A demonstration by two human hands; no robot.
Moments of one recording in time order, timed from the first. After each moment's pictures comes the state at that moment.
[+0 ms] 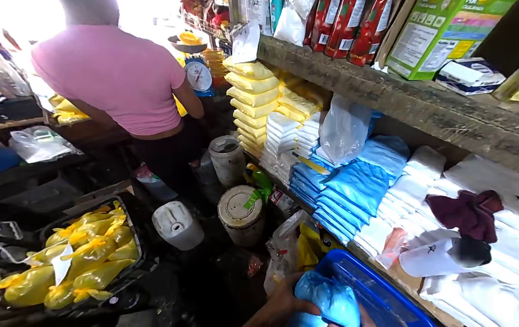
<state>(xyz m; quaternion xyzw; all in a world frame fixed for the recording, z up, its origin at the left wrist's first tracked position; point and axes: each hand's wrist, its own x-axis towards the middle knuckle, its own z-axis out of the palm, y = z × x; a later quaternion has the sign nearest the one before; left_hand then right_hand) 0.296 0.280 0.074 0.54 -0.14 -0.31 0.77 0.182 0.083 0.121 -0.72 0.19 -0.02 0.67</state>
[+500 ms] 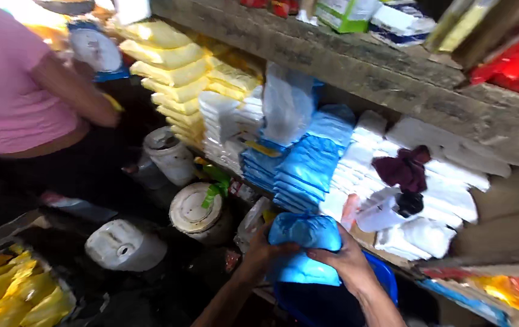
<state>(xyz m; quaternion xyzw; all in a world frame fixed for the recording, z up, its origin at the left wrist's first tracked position) 0.380 0.213 0.152 0.58 -0.15 -0.23 0.77 0.282 0.018 0.194 -0.71 0.14 -0.09 0.68</state>
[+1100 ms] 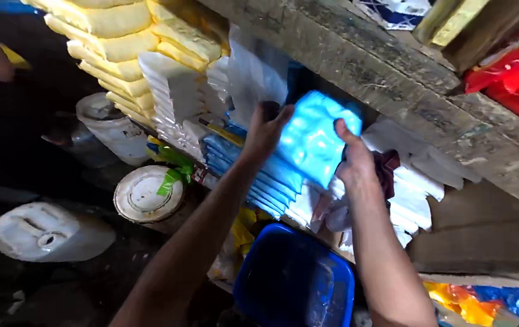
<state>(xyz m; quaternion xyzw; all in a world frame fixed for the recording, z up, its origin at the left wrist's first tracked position) 0.570 0.067 0.255 0.64 -0.19 -0.08 0.74 0.471 -0.120 0.276 -0.57 0.18 -0.21 0.77</state>
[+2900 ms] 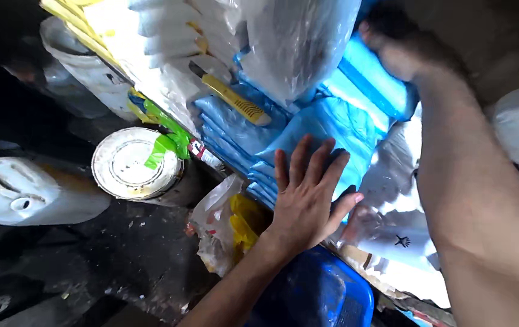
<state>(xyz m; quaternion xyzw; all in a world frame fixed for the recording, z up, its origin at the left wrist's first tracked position) 0.513 0.030 0.114 0.87 -0.28 0.15 0.37 0.707 -0.220 0.238 -0.99 0.07 -0.01 0.14</state>
